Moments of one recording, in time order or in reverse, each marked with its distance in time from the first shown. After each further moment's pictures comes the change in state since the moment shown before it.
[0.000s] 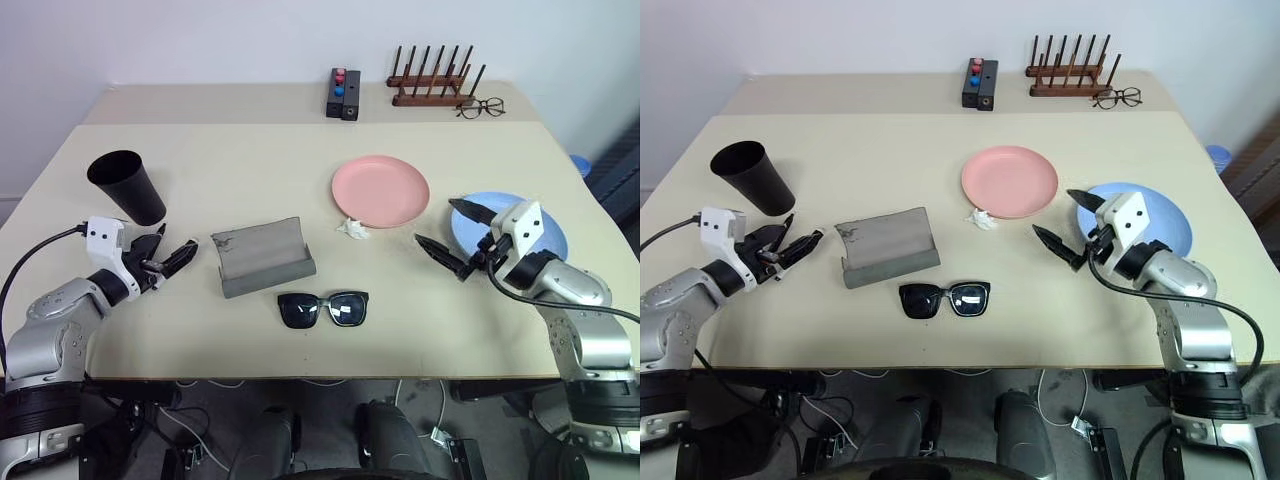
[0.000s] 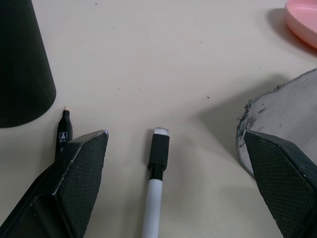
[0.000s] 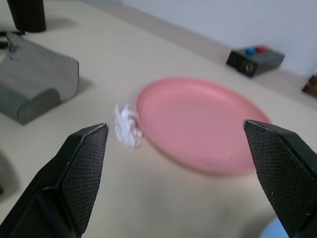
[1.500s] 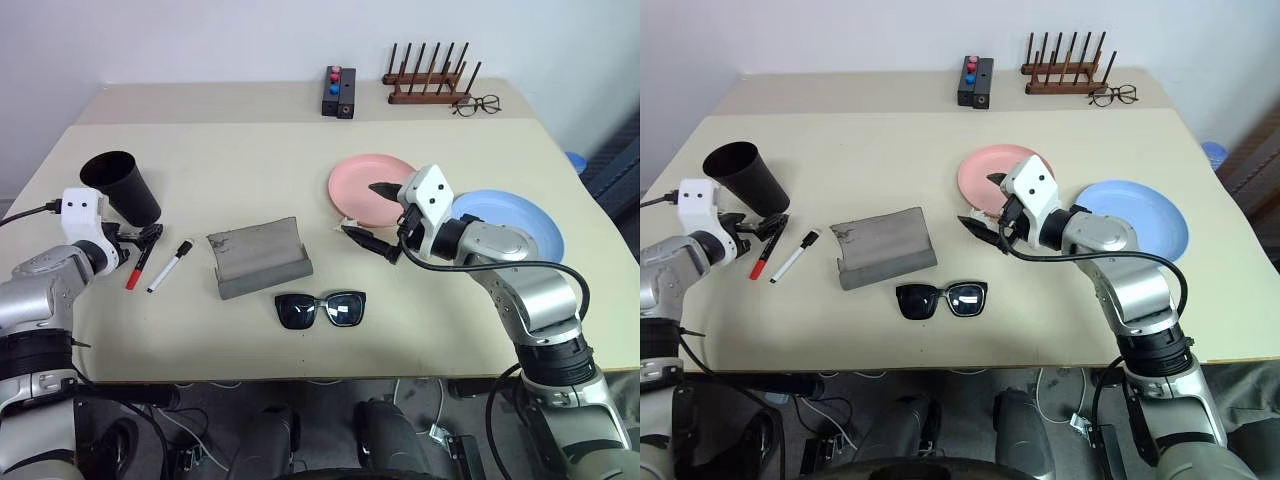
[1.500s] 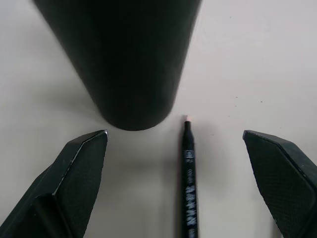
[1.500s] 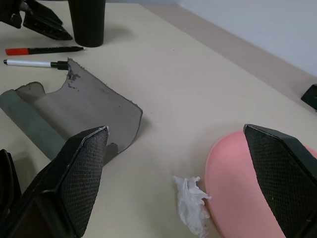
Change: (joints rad) left arm -0.280 0.081 -0.048 0.276 0.135 0.174 0.185; right arm -0.248 0.083 0.269 -0.238 -0.066 0.451 -0.135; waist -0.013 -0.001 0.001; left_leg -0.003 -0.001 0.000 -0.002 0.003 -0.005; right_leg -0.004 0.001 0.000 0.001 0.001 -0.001
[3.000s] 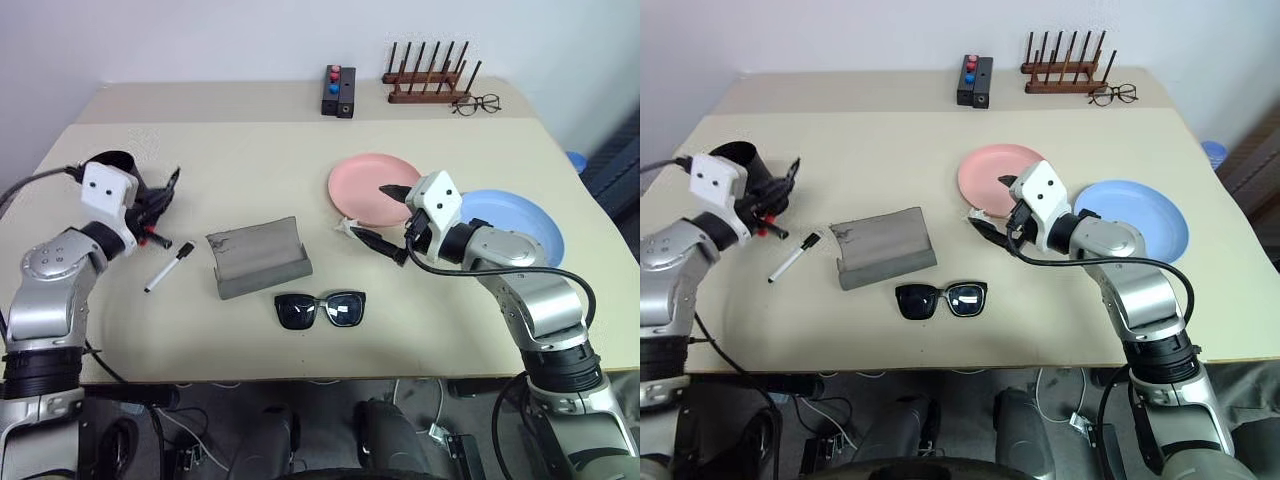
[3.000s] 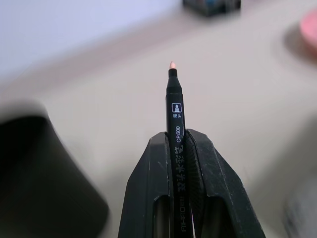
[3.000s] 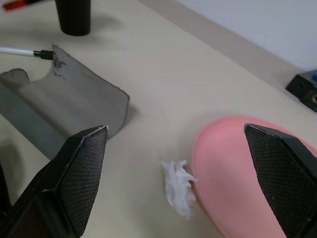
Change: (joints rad) left arm 0.065 -0.031 -0.029 -0.222 0.071 -0.464 -0.104; right arm 0.032 -0.017 -0.015 0.035 -0.032 -0.051 -0.004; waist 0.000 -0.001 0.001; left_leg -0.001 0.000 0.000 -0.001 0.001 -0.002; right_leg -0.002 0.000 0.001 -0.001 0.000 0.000
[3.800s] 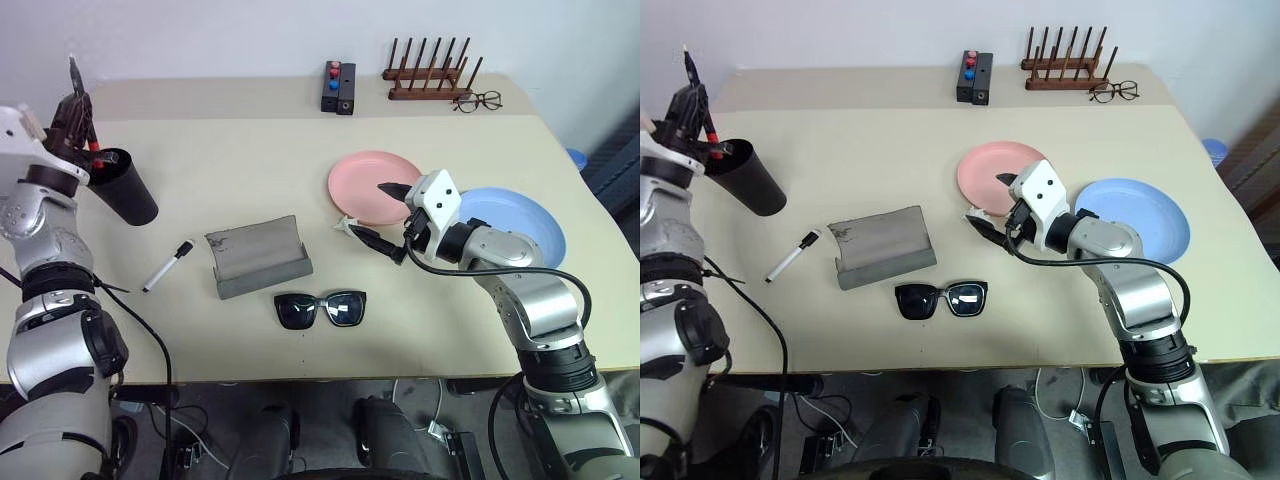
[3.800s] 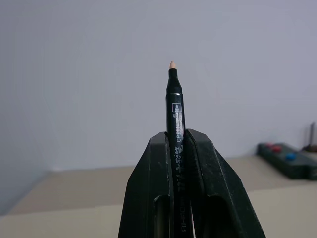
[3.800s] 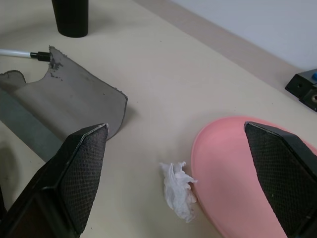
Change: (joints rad) left arm -0.516 -0.037 0.222 0.954 -0.127 -0.620 -0.165; right arm 0.000 0.020 -0.004 0.006 0.002 -0.025 -0.001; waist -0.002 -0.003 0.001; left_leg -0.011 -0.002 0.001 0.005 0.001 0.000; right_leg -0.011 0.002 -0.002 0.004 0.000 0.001
